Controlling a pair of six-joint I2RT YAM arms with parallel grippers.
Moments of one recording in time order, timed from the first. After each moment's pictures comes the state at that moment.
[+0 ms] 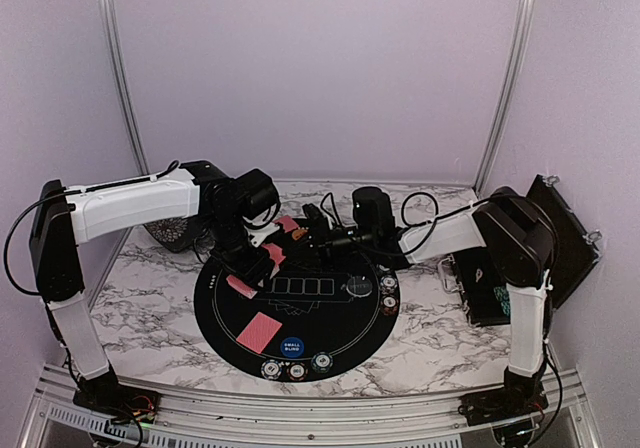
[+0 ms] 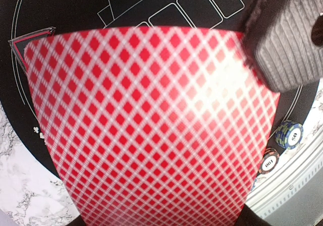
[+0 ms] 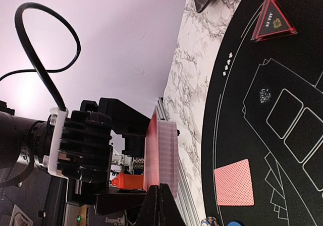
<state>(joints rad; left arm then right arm) -0.81 1.81 1.54 -1.13 0.07 -0.17 0.72 2.07 1.23 0.59 -0.94 1.18</state>
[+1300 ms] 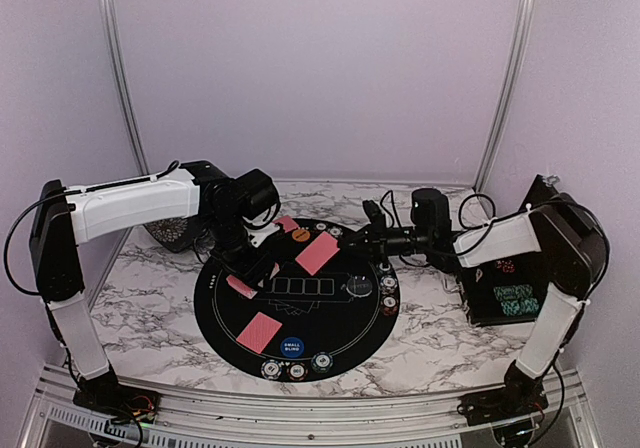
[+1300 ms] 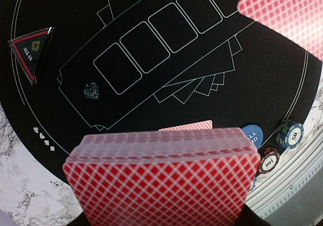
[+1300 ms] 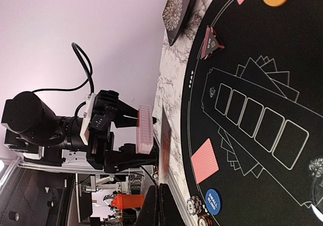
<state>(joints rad) -0.81 1.81 1.54 -1.13 0.07 -0.17 0.53 1.78 0.89 0.59 -0.91 1.15</state>
